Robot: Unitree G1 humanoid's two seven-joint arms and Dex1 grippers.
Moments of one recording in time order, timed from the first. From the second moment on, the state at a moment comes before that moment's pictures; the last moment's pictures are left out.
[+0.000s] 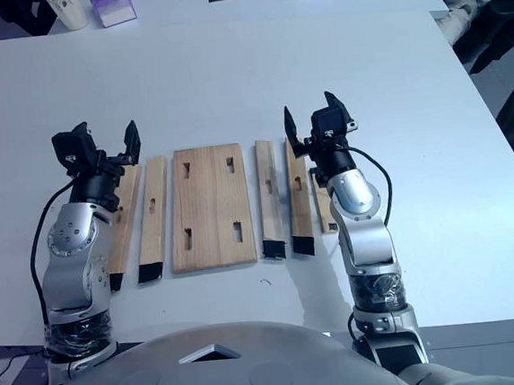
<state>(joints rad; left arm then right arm) 0.06 0.13 0.09 -0.44 -0.08 0.34 -0.07 -0.01 -0.13 0.04 -0.23 -0.02 0.16 0.14</state>
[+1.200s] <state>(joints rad) 0.05 0.13 0.10 -0.42 -0.09 0.34 -0.09 -0.03 -0.13 0.03 -0.22 -0.02 0.15 0.14</state>
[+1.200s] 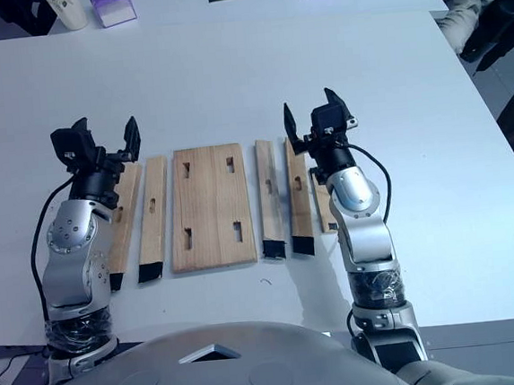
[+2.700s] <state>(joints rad) 0.29 0.69 0.31 -0.46 -0.34 0.85 -0.48 0.26 -0.06 -0.01 -0.49 -0.07 0.21 -0.01</state>
